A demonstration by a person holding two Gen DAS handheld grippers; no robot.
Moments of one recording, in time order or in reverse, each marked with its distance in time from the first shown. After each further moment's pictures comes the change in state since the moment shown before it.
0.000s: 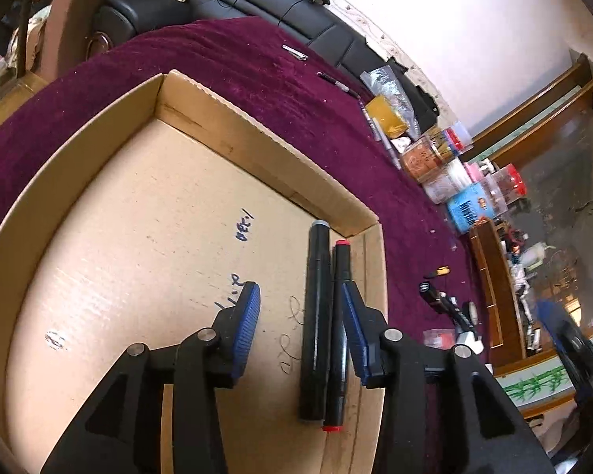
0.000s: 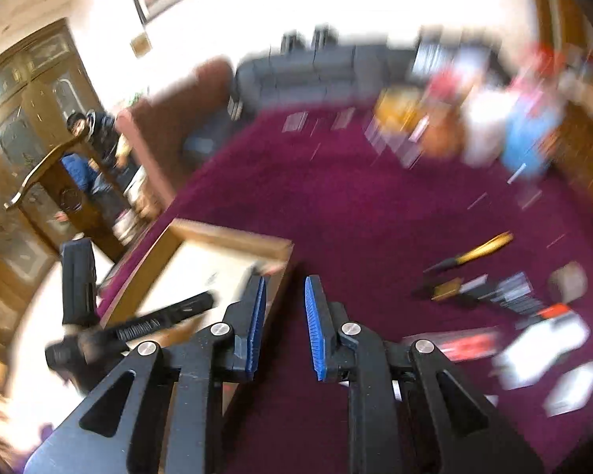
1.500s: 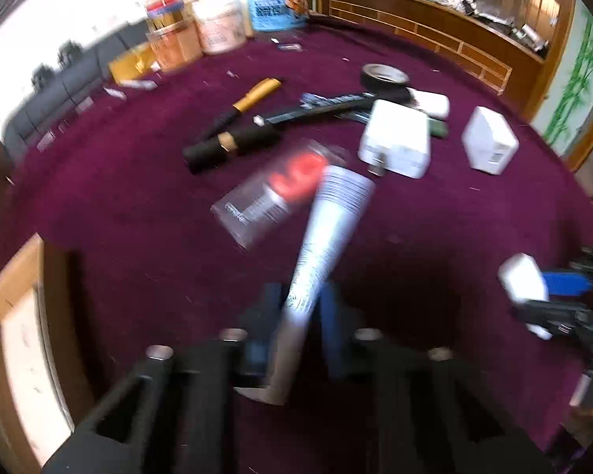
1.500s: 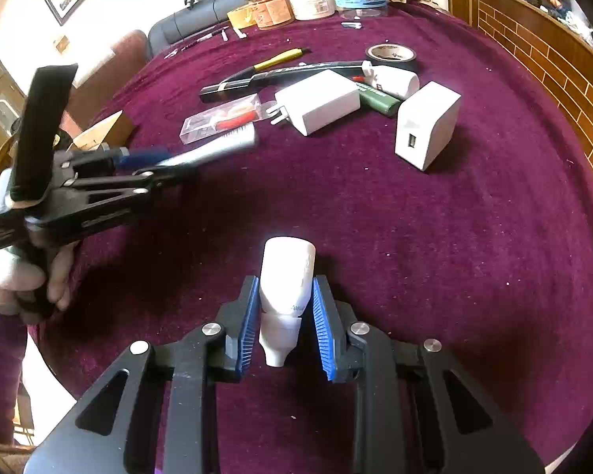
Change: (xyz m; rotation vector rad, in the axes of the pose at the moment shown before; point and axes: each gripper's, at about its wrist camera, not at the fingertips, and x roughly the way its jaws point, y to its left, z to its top) left arm 0.093 -0.216 -0.161 0.971 0.303 0.183; right arm -0.027 -0.158 -0.171 0.288 0.348 -0.046
